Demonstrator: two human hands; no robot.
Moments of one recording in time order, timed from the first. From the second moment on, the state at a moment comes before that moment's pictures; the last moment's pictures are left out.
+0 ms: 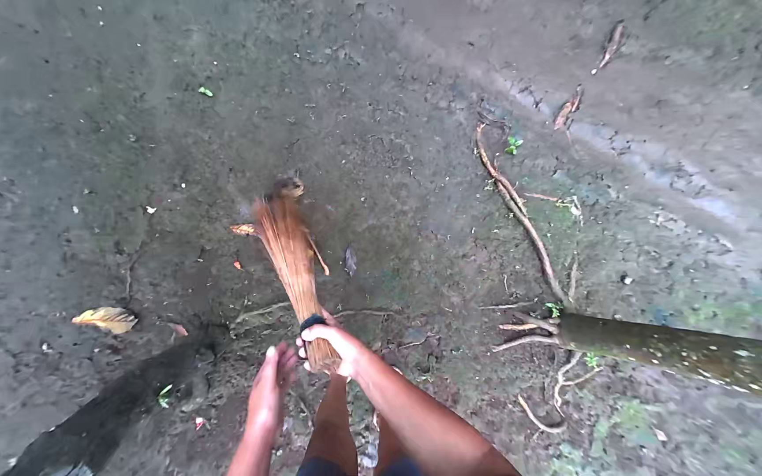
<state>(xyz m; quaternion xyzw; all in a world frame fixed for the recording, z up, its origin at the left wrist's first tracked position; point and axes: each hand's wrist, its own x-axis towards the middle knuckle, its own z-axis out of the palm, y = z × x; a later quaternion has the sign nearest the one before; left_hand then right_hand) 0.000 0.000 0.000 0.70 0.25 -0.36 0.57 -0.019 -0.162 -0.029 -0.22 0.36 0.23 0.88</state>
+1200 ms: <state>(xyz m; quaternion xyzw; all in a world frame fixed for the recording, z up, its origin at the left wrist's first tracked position) 0.049 0.076 0.030 0.46 0.50 -0.50 0.53 0.003 -0.021 0.021 -0.35 0.46 0.39 0.71</state>
